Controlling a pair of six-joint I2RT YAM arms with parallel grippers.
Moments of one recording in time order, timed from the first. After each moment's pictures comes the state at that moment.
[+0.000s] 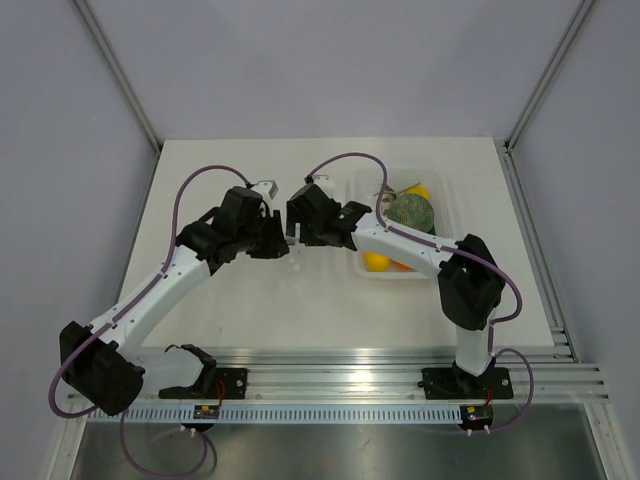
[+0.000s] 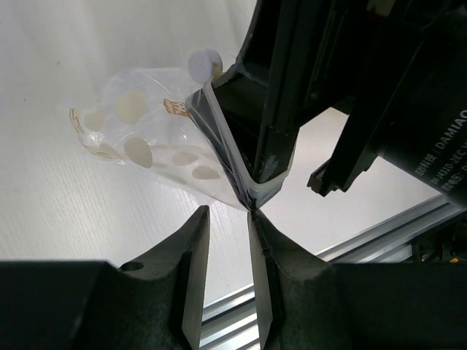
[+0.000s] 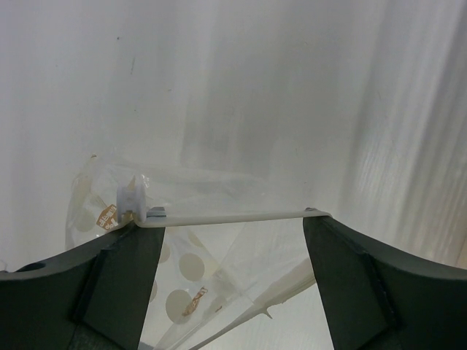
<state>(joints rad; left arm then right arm) -0.54 1.20 1.07 -0.67 0.09 -0.44 0.89 1.90 1.57 -0.50 0.25 0.73</state>
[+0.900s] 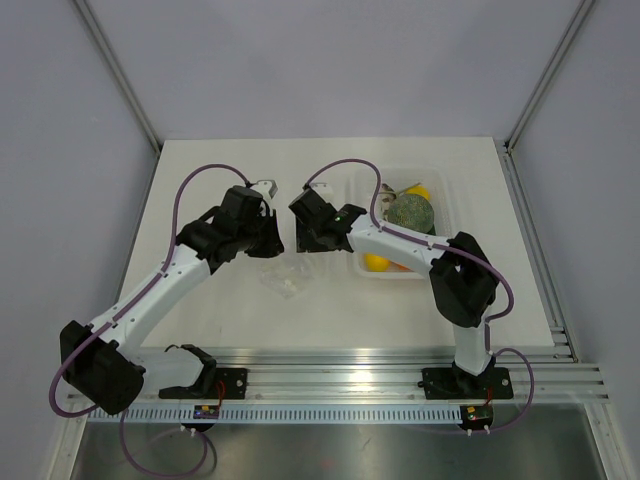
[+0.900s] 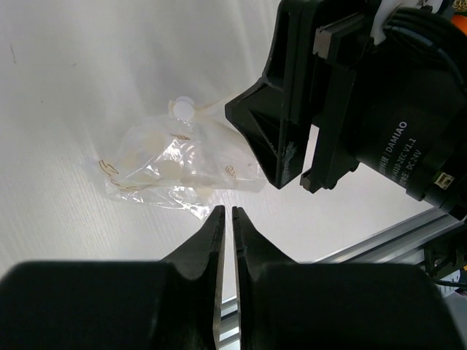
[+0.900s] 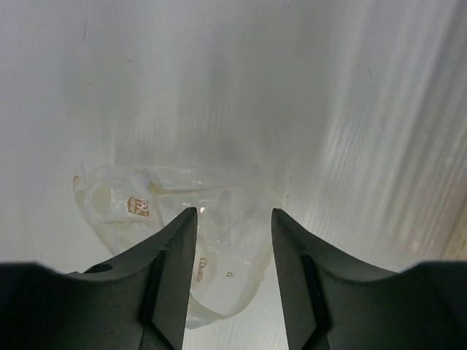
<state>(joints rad) -0.54 1.21 1.09 -0.69 0.06 -0.43 0.89 1.94 1.57 -0.55 0.24 0.70</state>
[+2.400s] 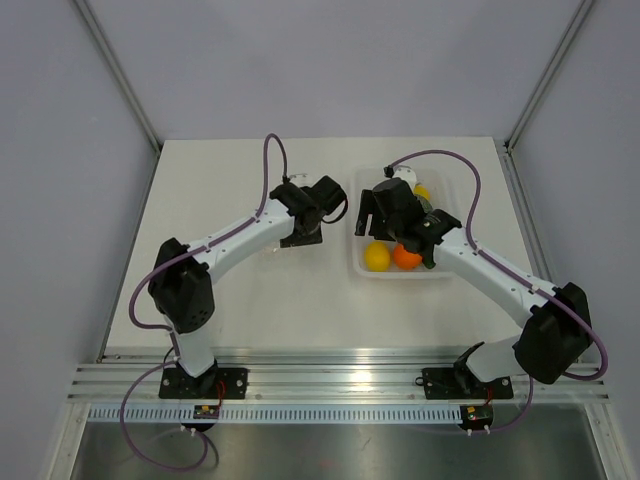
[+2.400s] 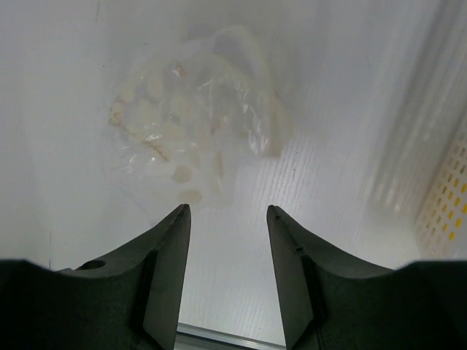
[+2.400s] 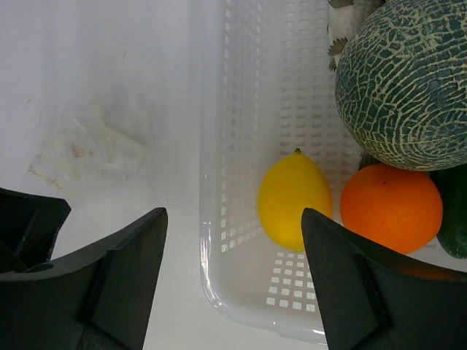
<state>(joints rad) -0.77 1.80 1.60 -1.09 -0.49 -0.88 0.65 1.41 1.17 -0.50 0.29 0.60</state>
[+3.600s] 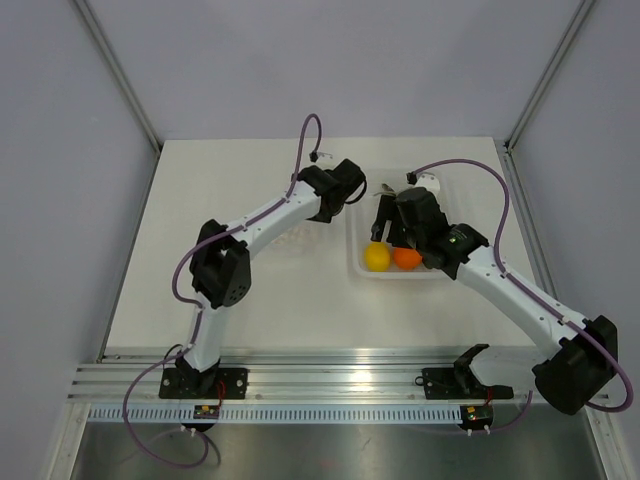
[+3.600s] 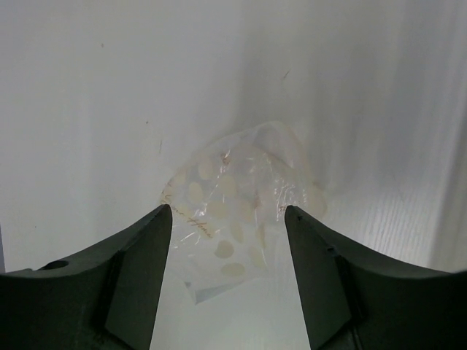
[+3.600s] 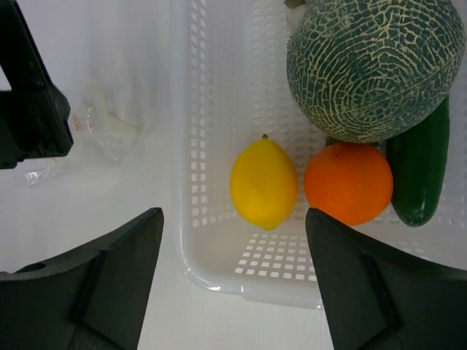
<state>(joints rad) -0.75 2.12 1.97 -1.13 -0.74 -0.58 0.61 1.23 1.06 -0.52 0.30 0.60</state>
